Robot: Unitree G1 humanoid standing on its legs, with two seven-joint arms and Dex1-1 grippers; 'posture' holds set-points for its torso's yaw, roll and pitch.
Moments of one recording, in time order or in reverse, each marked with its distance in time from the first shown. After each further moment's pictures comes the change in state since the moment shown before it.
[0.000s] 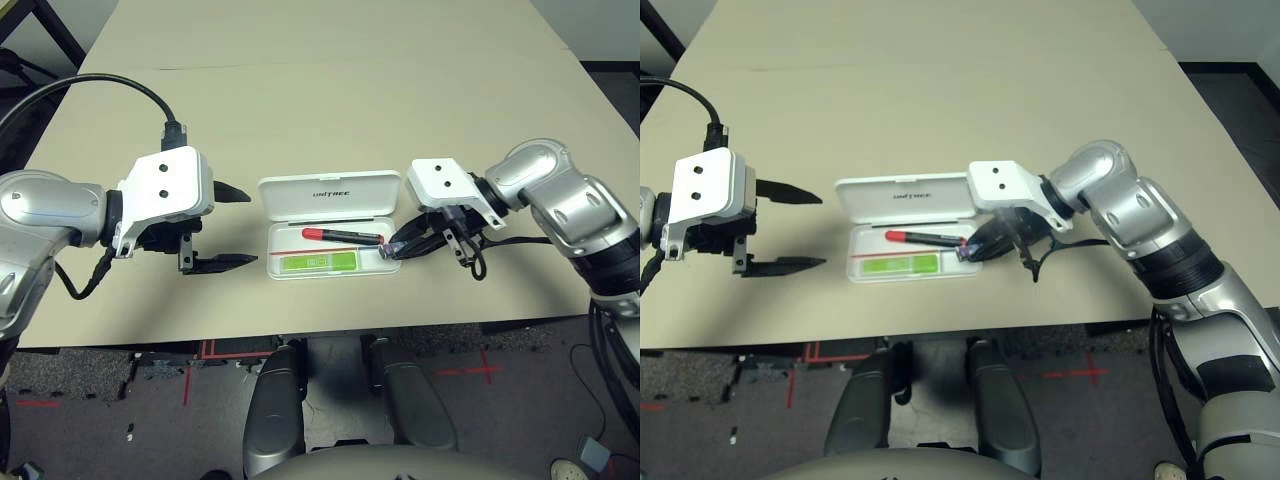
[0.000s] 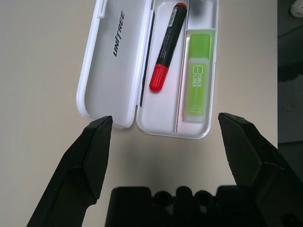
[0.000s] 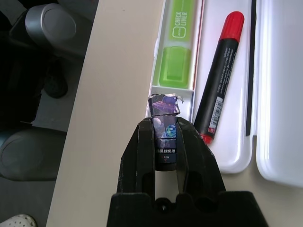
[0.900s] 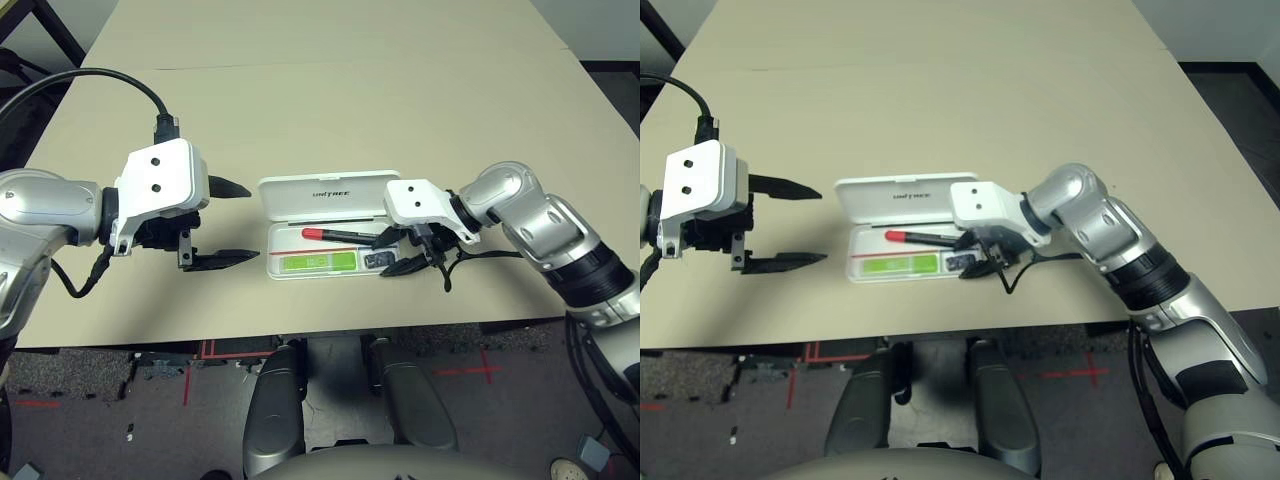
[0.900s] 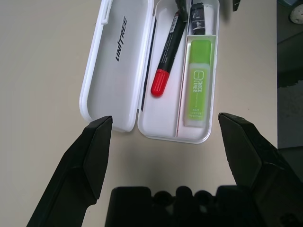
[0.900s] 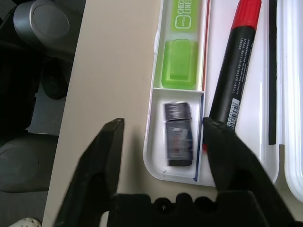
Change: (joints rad) left arm -0.004 -0.003 0.000 0.002 -0.010 0.001 0.011; right arm 0.047 0.041 0.019 -0.011 -0.036 0.046 -0.047
